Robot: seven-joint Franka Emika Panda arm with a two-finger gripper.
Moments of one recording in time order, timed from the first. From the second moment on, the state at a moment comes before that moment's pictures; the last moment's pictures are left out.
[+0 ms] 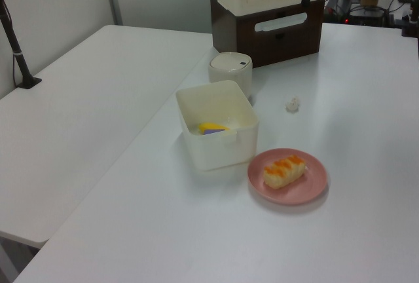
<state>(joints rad) -0.05 0.05 -0.07 -1.50 0.01 1.61 0.03</state>
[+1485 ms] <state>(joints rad) -0.05 0.05 -0.07 -1.50 0.01 1.61 0.00</state>
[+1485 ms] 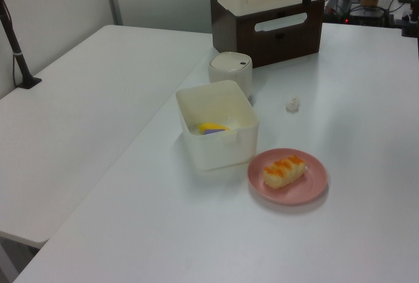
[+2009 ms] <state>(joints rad) -0.03 0.05 -0.07 -1.51 0.01 1.61 -0.07</state>
